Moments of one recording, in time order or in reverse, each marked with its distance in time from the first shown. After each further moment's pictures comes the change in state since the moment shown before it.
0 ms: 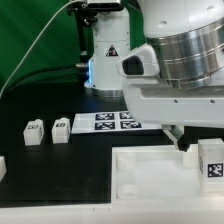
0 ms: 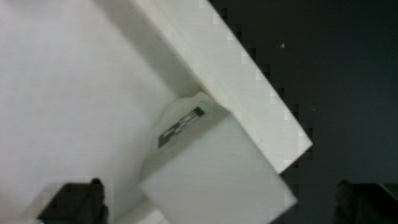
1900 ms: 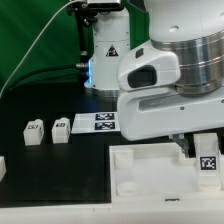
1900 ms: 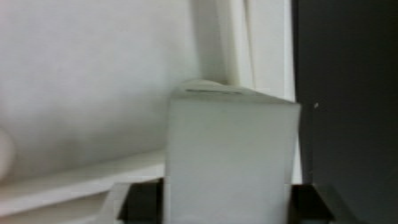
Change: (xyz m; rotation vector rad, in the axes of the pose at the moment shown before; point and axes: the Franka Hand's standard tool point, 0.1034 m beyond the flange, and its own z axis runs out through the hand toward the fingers) arm 0.000 0.003 0.002 -0.064 -0.056 -0.360
